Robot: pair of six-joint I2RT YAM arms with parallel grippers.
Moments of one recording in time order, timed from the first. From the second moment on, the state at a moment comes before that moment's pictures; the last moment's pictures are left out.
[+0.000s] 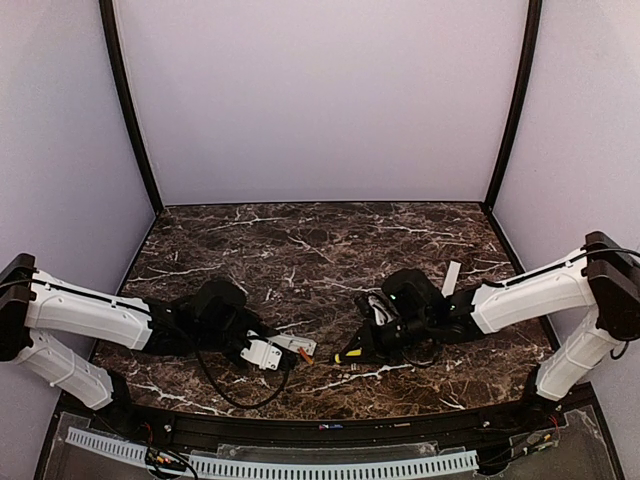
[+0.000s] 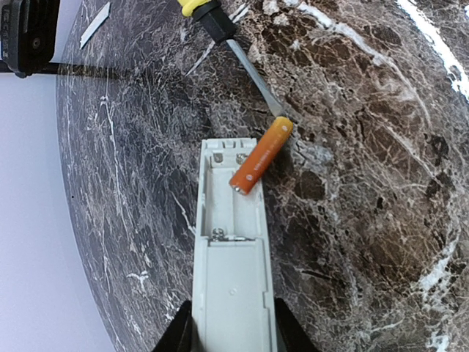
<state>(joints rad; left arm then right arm) -1.00 1.35 0.57 0.01 -0.07 1.17 1.02 1.54 0.71 0.06 -0.41 1.00</state>
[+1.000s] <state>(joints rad) -1.00 1.35 0.57 0.00 -0.07 1.17 1.02 1.55 0.87 -0.10 -0.40 0.83</state>
